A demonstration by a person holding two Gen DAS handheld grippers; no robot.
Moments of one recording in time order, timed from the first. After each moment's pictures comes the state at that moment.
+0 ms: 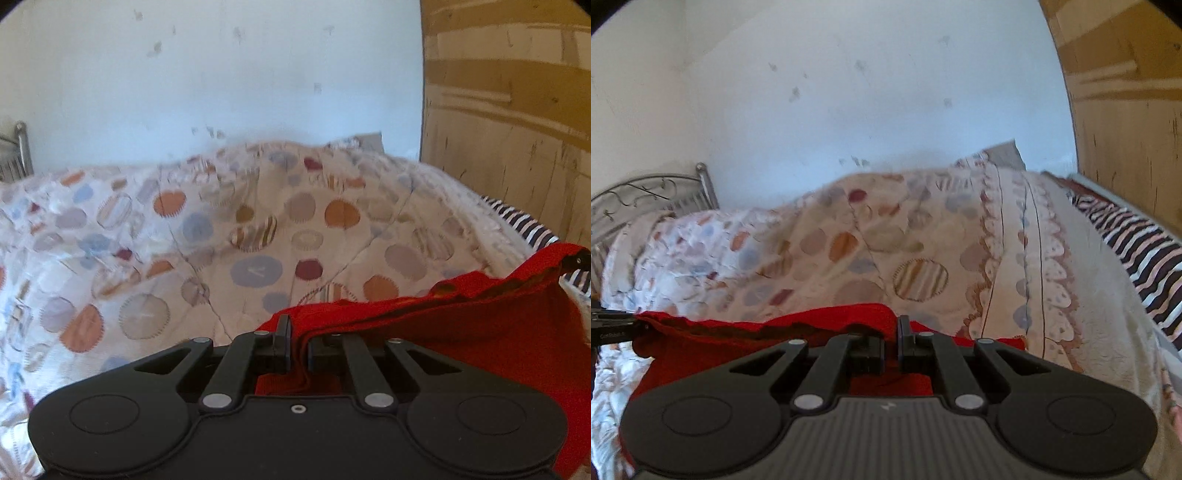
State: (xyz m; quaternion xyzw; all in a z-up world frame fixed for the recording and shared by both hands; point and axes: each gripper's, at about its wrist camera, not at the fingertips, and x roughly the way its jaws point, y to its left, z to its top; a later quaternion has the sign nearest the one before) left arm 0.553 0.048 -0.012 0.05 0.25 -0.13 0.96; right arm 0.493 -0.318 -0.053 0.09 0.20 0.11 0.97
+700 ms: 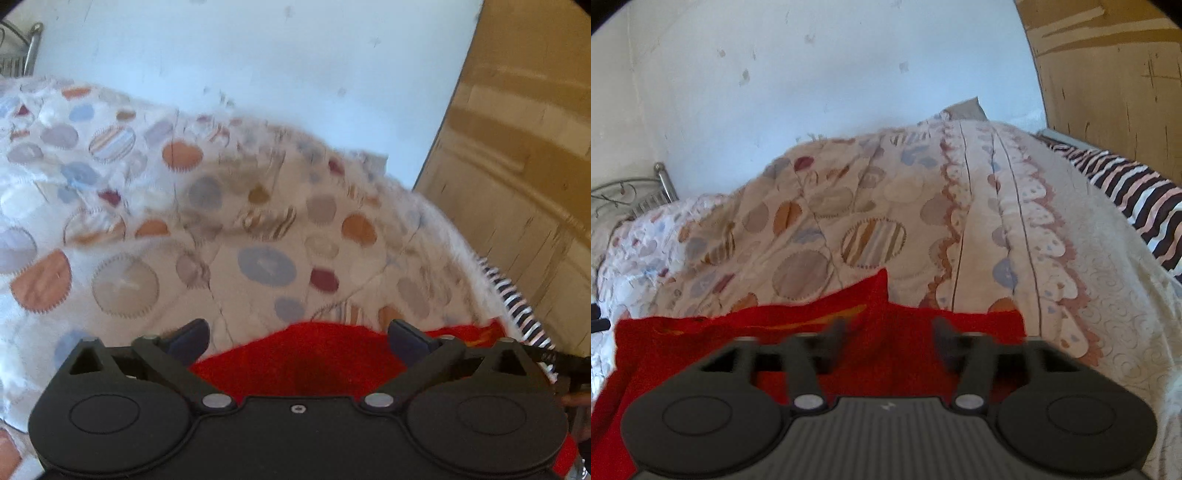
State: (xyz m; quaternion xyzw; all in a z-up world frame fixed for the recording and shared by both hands) left arm 0.604 0.125 -0.032 -0.11 0.26 -0.18 0.94; right arm 0.538 -0.332 -0.100 0.14 0.24 0.07 0.96
